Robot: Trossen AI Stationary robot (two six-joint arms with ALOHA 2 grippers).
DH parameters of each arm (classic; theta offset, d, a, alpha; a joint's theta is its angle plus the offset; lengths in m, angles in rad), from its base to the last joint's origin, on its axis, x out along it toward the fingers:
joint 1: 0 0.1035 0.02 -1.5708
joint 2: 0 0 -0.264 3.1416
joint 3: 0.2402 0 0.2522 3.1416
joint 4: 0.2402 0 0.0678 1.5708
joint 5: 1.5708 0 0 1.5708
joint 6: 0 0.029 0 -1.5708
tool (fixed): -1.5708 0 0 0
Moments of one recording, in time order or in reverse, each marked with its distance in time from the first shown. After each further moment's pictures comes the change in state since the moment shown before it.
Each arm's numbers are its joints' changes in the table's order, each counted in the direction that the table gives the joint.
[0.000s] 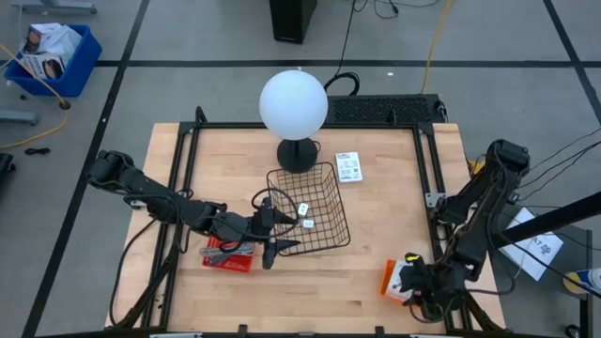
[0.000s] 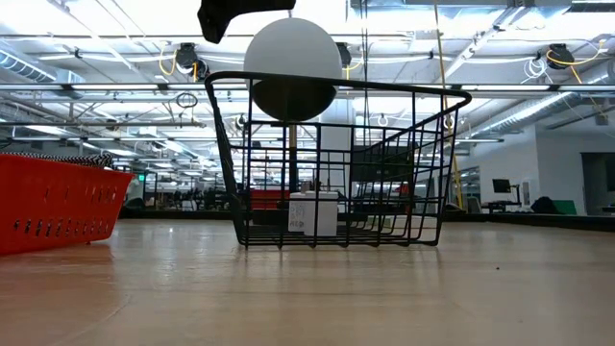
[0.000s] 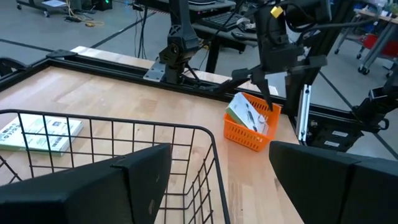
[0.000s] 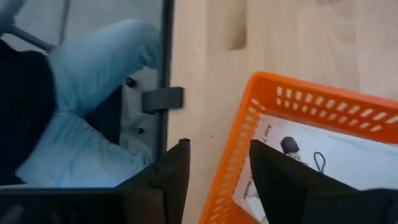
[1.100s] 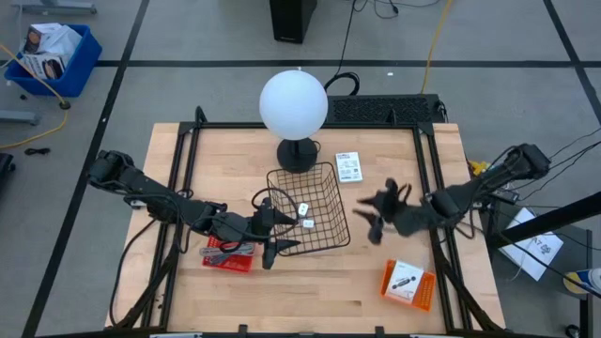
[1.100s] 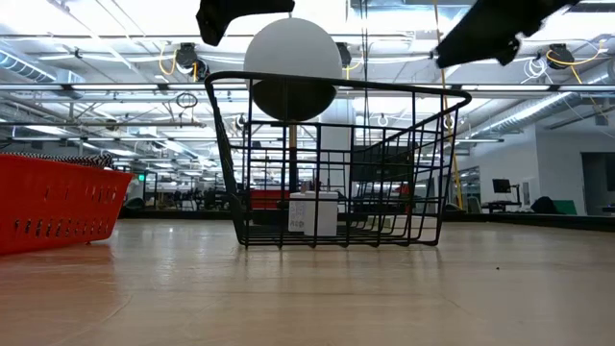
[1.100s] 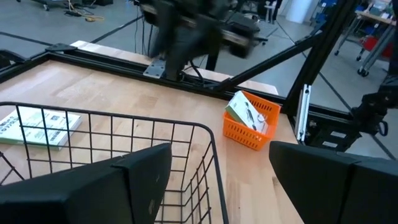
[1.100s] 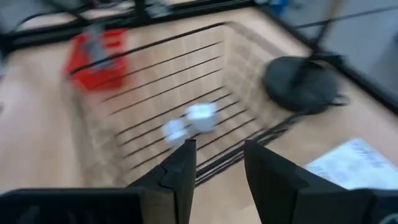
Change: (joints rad) left arm -0.001 0.000 0.000 0.008 -0.001 -0.030; right arm -0.628 -0.211 0.000 -0.053 -0.475 -0.573
